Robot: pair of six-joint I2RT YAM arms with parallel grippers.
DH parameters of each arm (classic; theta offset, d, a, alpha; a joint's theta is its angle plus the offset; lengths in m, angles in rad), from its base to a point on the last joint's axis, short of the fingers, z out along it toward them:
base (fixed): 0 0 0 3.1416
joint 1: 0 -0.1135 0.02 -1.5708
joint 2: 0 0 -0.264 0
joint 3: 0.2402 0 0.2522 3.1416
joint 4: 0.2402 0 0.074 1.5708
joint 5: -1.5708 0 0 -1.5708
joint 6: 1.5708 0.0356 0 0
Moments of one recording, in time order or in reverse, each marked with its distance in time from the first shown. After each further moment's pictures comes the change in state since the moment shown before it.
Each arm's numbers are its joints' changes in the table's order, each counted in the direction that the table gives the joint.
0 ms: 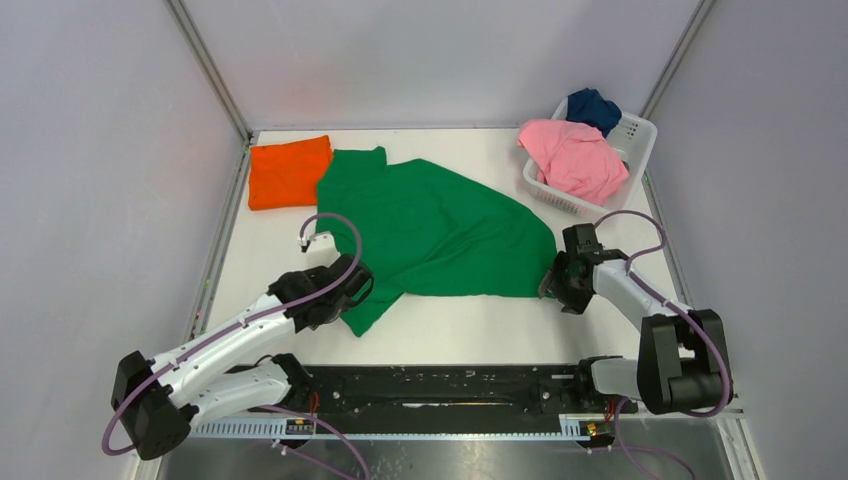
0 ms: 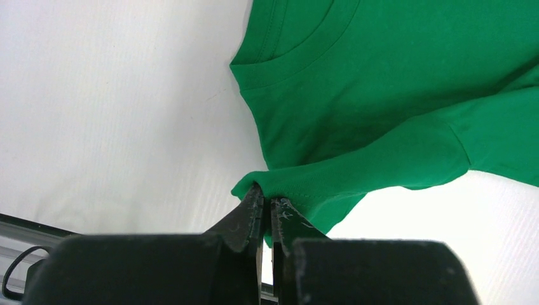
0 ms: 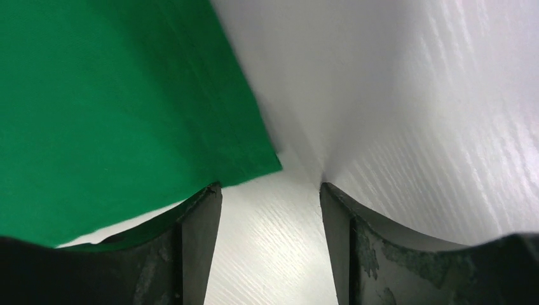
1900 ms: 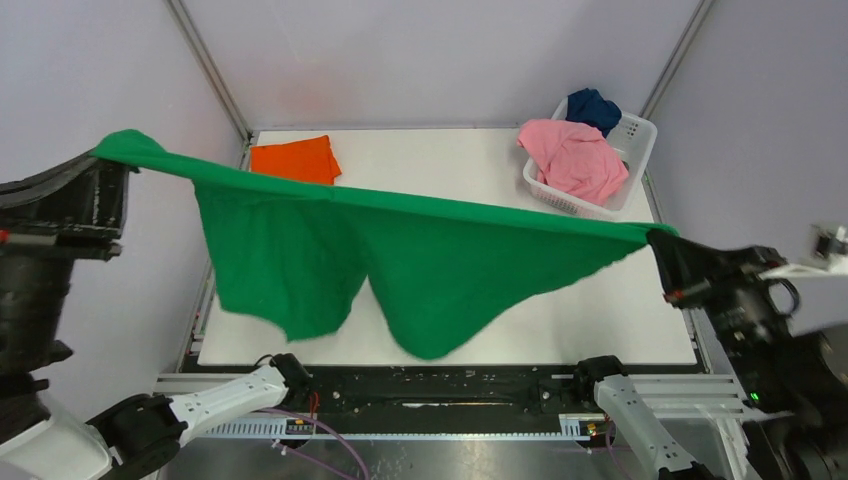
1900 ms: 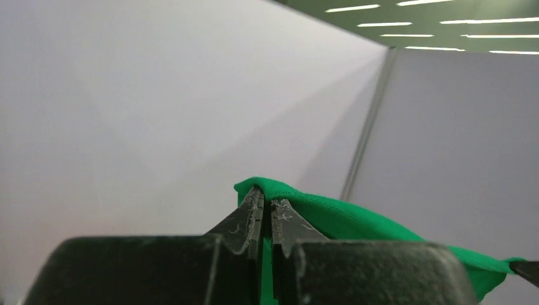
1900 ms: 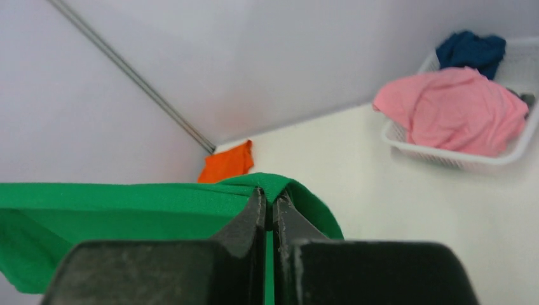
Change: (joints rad) left arm 0.002 0.146 1.330 -0.282 -0.197 0.908; right arm -0.061 0.607 1.144 0.449 0.050 -0.138
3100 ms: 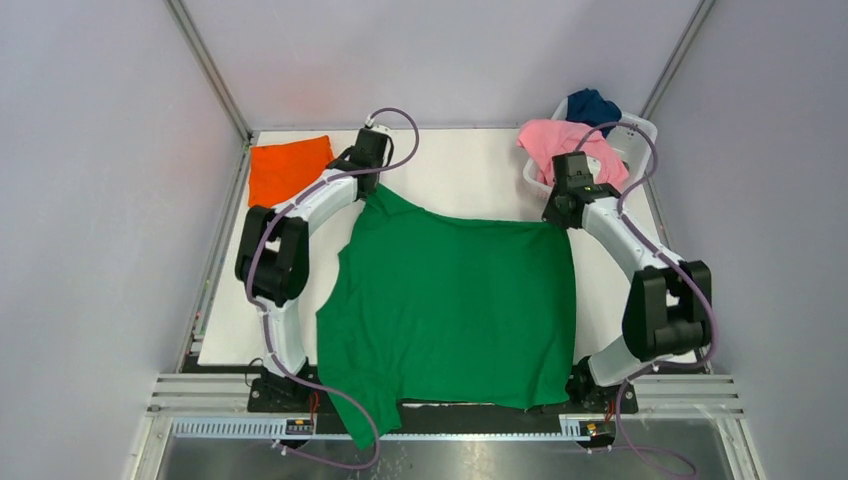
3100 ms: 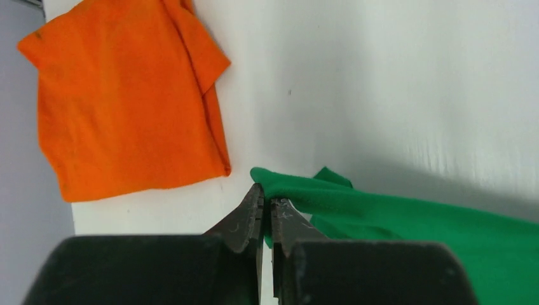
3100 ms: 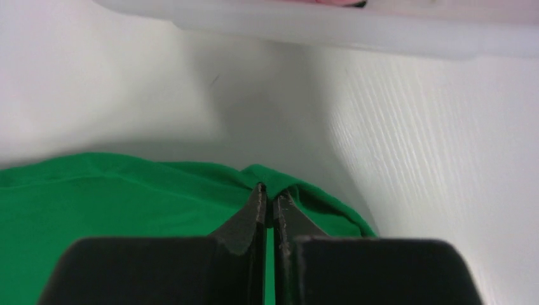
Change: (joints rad) left arm -0.433 -1.101 -0.559 -0.314 0.048 0.138; right arm 0.005 -0.852 -0.607 -0.459 -0.252 -0.045
